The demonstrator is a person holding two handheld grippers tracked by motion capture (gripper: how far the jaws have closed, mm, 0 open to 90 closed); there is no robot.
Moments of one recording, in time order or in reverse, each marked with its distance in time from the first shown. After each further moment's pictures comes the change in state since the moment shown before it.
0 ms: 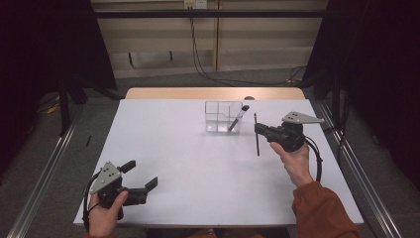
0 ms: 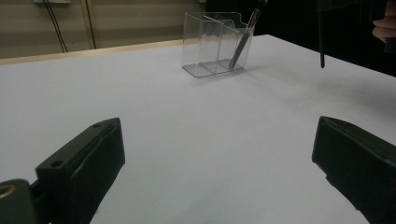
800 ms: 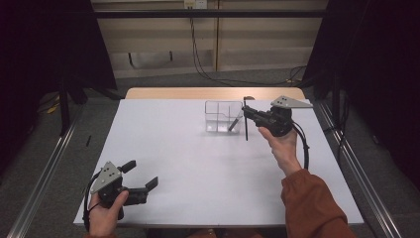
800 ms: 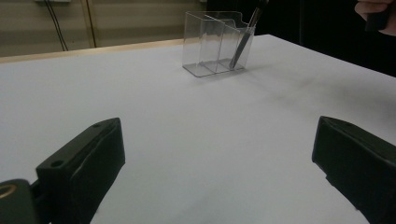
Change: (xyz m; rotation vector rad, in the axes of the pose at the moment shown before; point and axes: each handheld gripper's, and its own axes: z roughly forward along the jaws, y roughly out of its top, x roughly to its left) left arm 0.000 0.000 0.001 0.002 0.002 -0.006; right arm 0.009 0.039 0.031 -0.071 0.011 -0.023
